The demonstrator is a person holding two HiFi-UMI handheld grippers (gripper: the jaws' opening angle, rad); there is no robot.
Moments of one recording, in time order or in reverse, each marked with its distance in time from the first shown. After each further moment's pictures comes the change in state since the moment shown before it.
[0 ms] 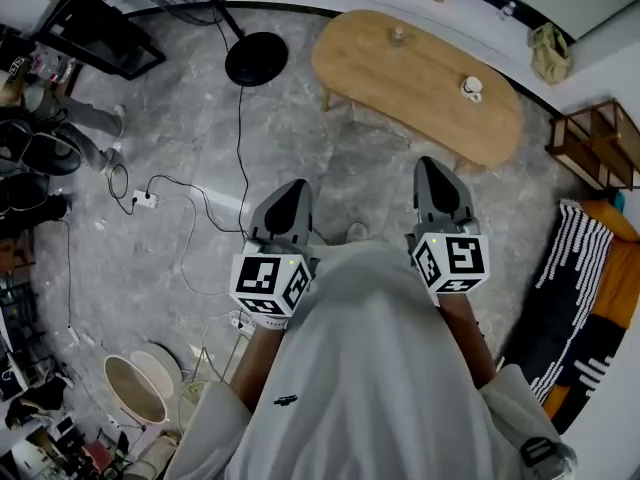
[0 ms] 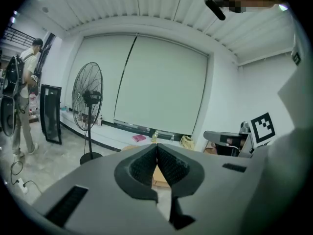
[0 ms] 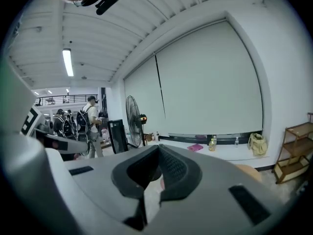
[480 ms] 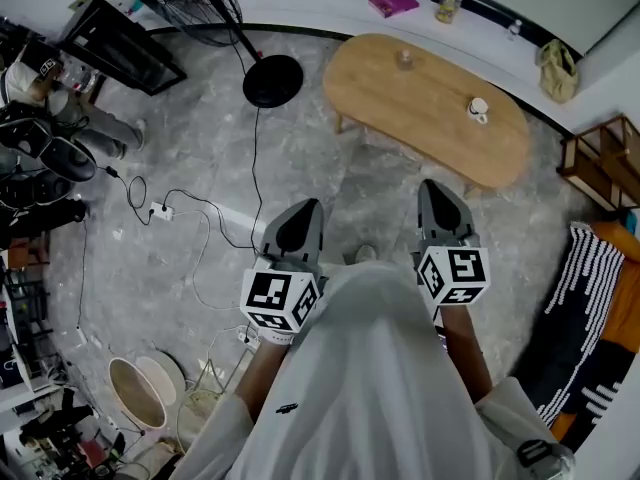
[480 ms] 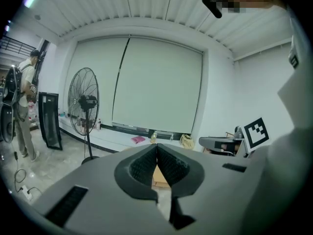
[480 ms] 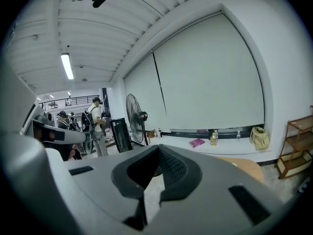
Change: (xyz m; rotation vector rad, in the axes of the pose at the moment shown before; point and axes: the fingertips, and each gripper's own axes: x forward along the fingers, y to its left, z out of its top) left arm 0.005 -0.043 0.006 0.055 0.003 0.007; right arm -0.011 -0.034 -0.019 0.045 0.043 0.040
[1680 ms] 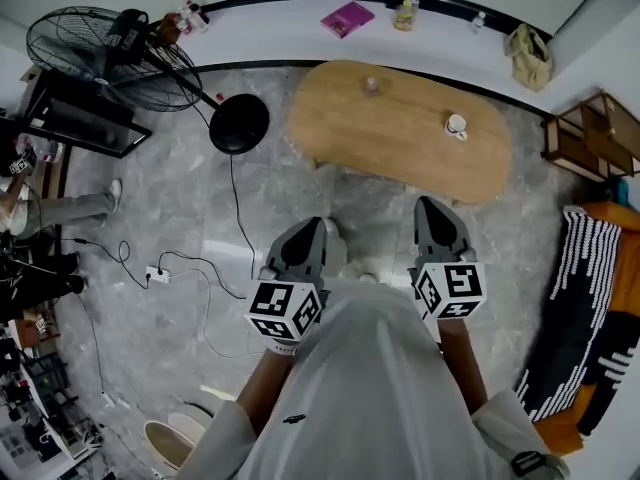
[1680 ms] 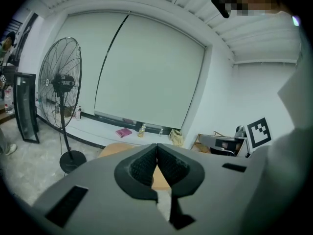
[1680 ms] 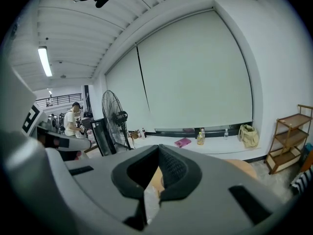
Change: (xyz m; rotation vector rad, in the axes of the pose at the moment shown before) left arm 0.161 0.033 0.031 -0.051 0.124 -0.192; right arm 0.098 -0.074 0.036 0.060 0.024 -0.172
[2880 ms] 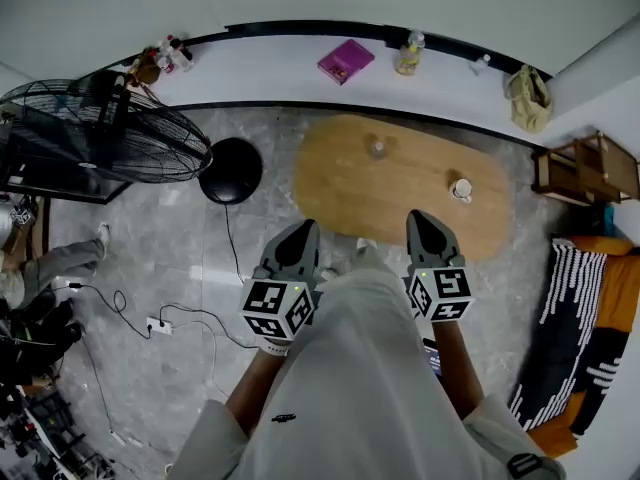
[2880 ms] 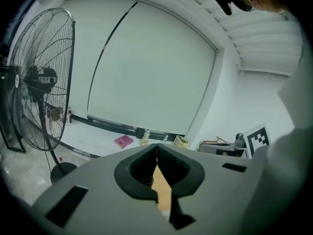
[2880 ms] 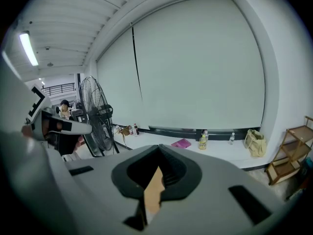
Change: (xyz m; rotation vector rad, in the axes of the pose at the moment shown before) left arm 0.167 0.167 0.139 -0.023 0.032 -0.085; right arm 0.235 -0.009 0.073 -0.038 0.109 -0.070
